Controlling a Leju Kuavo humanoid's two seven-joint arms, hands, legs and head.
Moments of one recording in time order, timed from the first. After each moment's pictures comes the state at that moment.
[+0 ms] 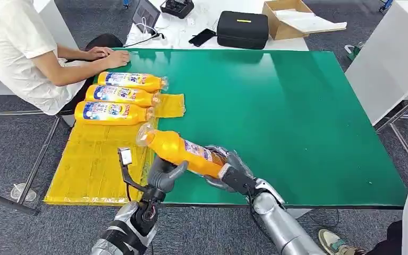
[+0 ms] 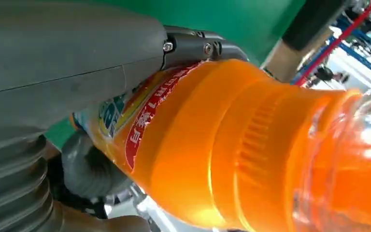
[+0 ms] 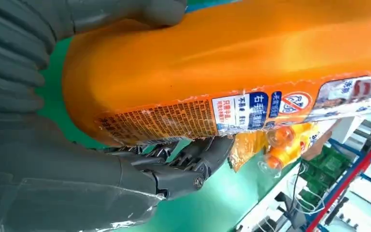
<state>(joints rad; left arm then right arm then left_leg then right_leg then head) -0.35 -0.31 -0.36 -0.63 0.58 -0.43 -0.57 -0.33 0.01 0.41 -0.93 0.38 0.01 -0.55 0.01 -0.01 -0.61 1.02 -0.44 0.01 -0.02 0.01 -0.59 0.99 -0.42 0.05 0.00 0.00</state>
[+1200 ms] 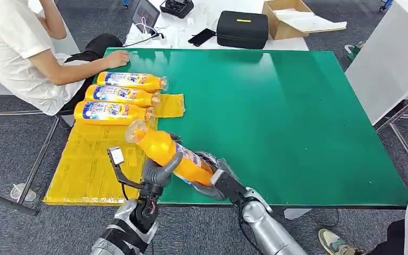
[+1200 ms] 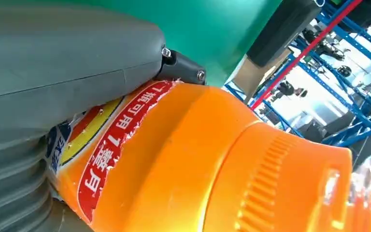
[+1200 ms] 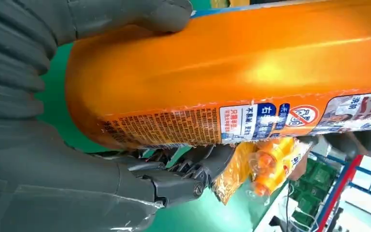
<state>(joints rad) -0.33 -0.32 -0.33 -0.70 0.64 -0.39 -0.63 -0.29 0.06 0.46 -0.92 0.29 0.05 -0.56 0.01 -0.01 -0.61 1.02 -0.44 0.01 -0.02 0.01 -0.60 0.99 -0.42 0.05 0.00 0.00</state>
